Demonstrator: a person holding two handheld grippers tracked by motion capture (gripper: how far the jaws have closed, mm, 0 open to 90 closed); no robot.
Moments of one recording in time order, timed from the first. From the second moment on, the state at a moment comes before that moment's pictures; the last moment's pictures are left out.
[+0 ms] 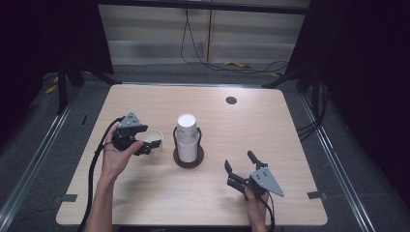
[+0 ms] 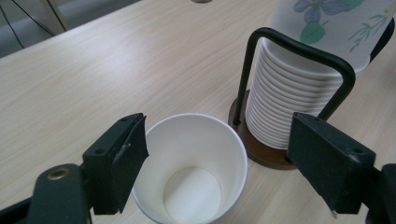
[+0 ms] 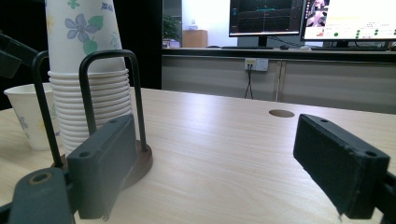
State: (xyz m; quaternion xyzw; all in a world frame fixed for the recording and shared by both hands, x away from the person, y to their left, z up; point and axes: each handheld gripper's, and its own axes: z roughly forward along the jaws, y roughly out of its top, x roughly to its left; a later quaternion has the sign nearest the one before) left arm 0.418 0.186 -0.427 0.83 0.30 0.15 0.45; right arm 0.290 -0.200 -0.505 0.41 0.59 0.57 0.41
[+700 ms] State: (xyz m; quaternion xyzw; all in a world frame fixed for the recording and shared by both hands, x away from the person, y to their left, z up) left arm 0.363 0.179 -0.444 0.76 0.28 0.20 0.55; right arm 0.289 -0.200 -0.505 0.41 0.59 0.57 0.41
